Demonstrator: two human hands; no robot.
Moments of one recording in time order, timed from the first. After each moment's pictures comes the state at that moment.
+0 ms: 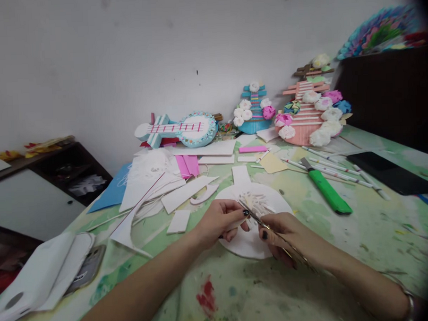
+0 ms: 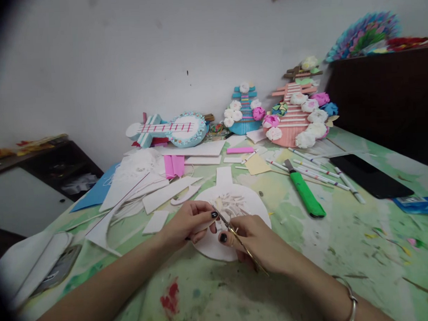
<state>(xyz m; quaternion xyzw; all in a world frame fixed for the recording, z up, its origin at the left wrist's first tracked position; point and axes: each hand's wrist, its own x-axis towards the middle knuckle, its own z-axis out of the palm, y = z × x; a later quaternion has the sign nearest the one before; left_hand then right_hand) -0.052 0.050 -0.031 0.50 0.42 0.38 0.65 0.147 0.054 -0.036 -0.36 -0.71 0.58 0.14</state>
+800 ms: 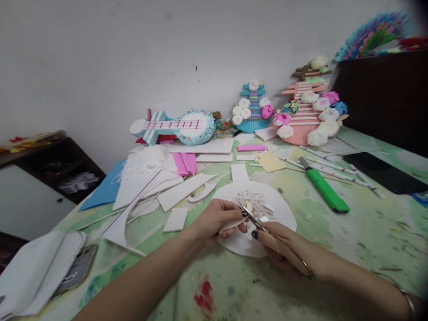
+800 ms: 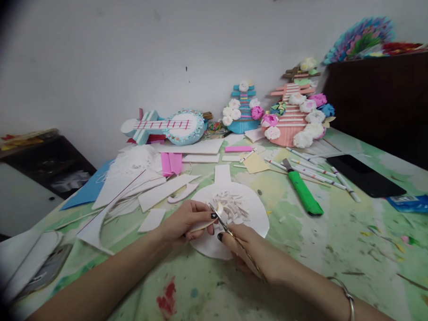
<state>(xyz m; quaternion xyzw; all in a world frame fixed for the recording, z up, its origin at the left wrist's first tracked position) -0.056 0.054 -0.036 0.47 0.42 0.34 0.70 0.139 0.032 -0.023 -0.38 -0.67 0.63 0.11</state>
